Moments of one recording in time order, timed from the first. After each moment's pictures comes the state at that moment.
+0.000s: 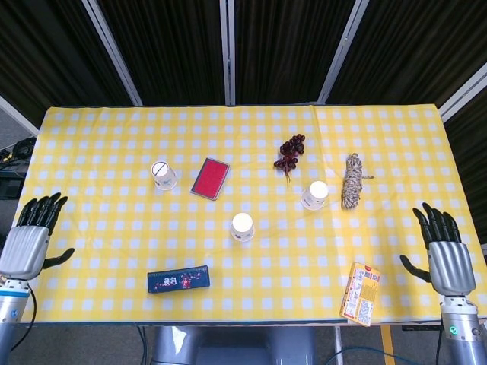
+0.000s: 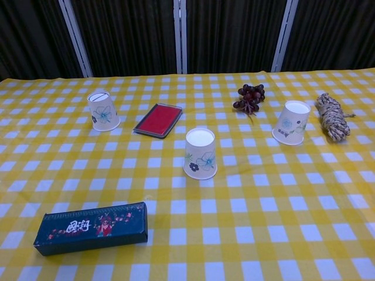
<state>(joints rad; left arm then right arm) -0.20 -1.16 -0.09 -1.64 1.42 1.37 0.15 0.11 -1.25 0.11 -1.46 -1.49 1.51 0.02</state>
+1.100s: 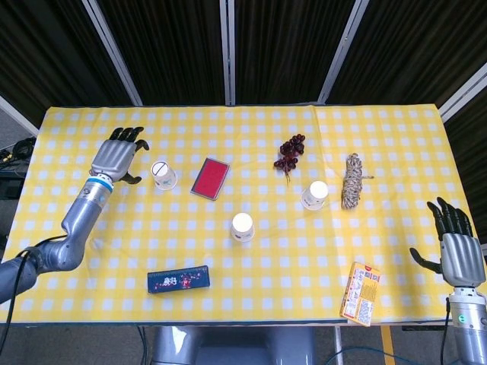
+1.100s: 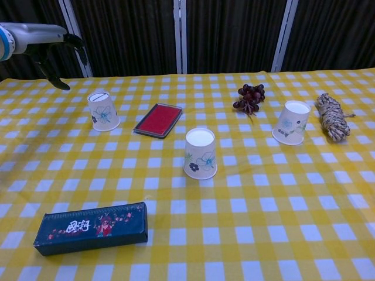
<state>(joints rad) -0.88 -1.36 -0.30 -1.26 0.80 0.67 0.43 0.14 -1.26 0.15 -1.39 -1.39 1.43 0.13</state>
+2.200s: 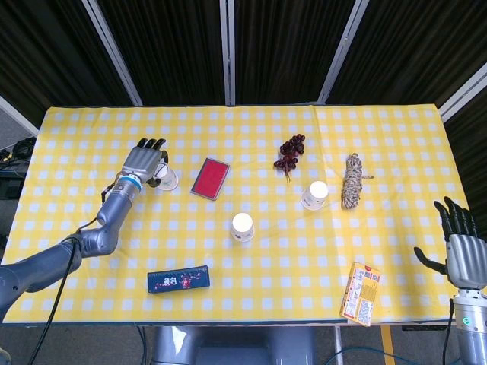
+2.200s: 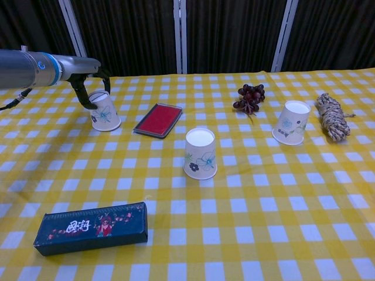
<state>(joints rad) -1.05 -1.55 -0.18 -0.99 0.65 0.56 0.44 0.12 -1.27 0.16 -1.37 -1.40 1.46 0.16</state>
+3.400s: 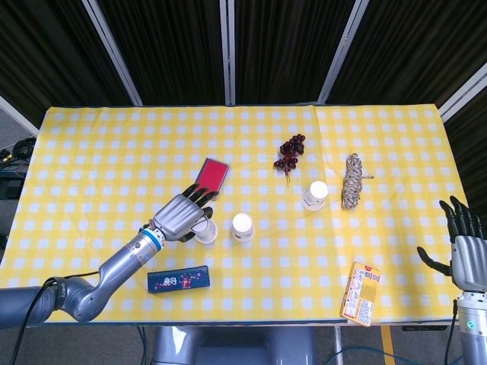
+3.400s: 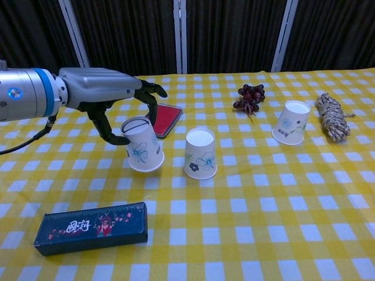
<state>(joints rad) -0.95 -1.36 -0.08 -1.69 1.05 0.82 0.50 0.11 -1.25 0.16 -1.40 -1.42 1.51 0.18</state>
